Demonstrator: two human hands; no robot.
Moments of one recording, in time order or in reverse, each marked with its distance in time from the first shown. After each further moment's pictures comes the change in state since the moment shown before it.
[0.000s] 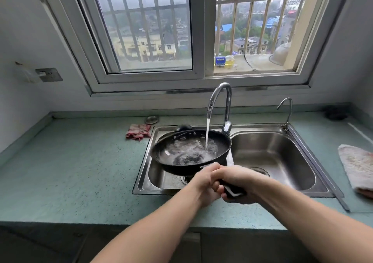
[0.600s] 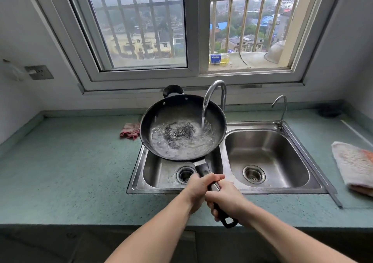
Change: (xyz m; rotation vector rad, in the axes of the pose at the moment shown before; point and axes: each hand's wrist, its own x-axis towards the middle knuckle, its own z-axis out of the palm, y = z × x) left_hand 0.004 -0.023 -0.010 0.115 0.000 0.213; right_hand 0.009 0.053 0.003 -0.204 0.066 -0.297
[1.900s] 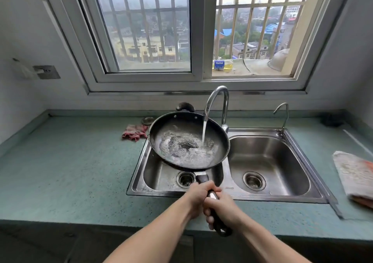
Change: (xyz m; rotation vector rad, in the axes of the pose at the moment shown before) left_hand 0.000 -0.006 0.001 0.044 0.034 -0.161; right_hand 0.006 0.014 0.010 0.154 0.004 0.021
